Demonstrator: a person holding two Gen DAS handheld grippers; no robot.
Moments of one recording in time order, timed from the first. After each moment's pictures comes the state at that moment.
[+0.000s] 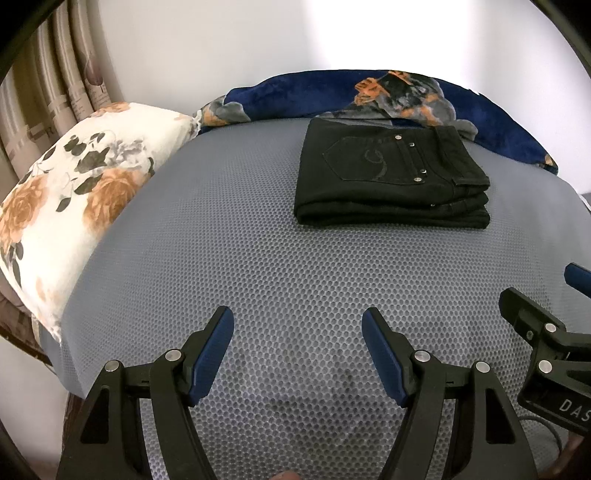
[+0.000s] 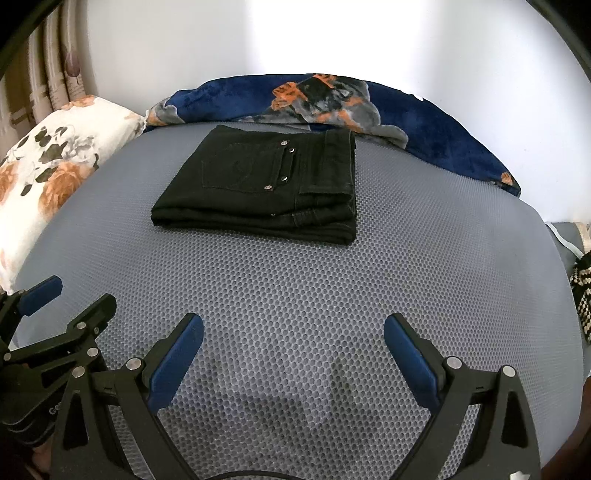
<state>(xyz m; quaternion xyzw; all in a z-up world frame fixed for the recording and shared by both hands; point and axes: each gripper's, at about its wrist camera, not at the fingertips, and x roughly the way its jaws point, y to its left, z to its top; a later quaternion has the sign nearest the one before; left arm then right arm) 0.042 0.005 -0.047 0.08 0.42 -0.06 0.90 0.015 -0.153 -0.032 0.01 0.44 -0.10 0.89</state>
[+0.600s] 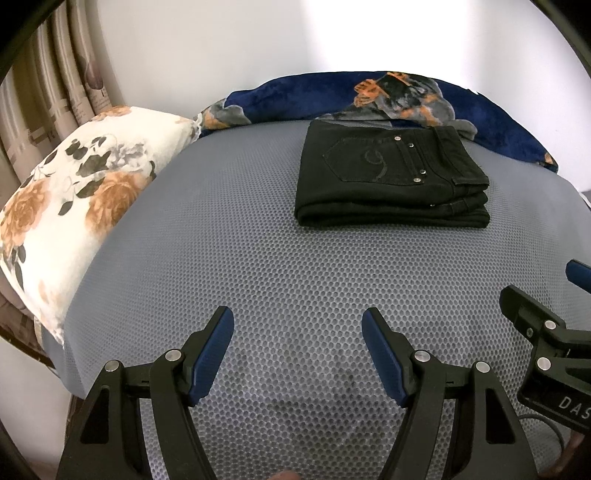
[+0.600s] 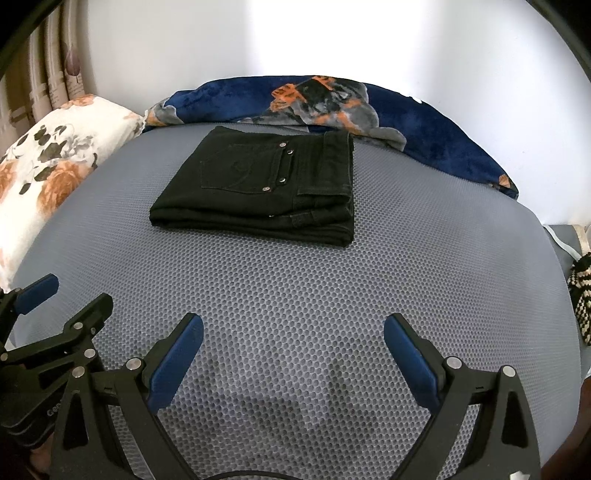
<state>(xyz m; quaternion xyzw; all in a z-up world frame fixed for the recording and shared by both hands) 0.040 0.005 -0.047 0.09 0.42 -0.06 0.90 0.015 -0.154 -0.034 0.01 0.44 -0.10 0.89</state>
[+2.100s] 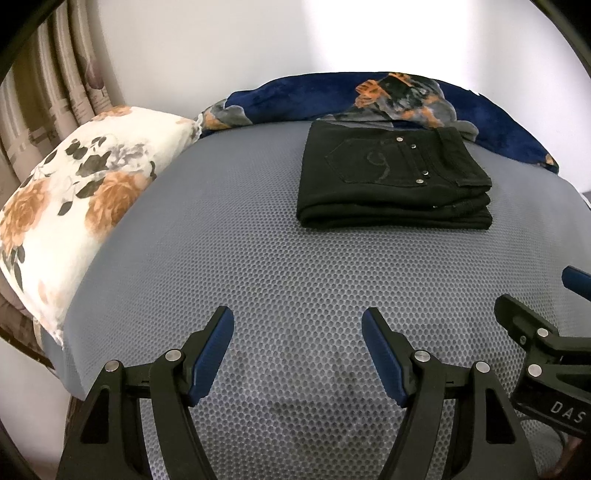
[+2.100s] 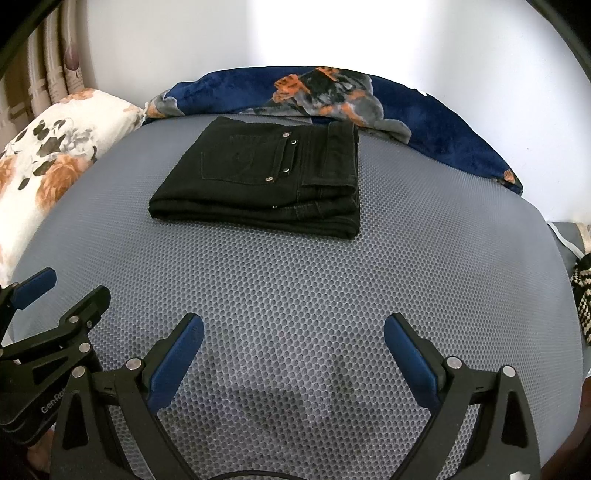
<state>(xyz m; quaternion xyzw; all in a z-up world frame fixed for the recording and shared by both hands) 0.044 0.009 -0.047 0.09 0.42 -0.06 0.90 0.018 -0.150 -0.042 0.01 0.45 -0.09 0.89</state>
